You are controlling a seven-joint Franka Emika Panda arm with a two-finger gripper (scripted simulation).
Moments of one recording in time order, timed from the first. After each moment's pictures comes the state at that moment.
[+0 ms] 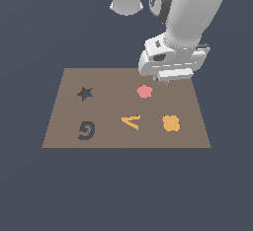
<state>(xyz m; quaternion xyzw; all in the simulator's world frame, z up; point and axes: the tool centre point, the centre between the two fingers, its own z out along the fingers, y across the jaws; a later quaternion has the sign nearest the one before) -0.097 0.140 0.032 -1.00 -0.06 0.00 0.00</state>
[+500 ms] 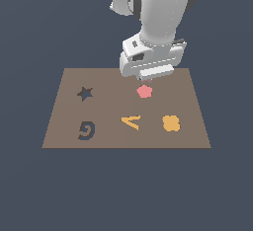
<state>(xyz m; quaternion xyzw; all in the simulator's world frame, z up) -0.104 0.078 0.033 -0.99 -0.13 0.00 0.00</state>
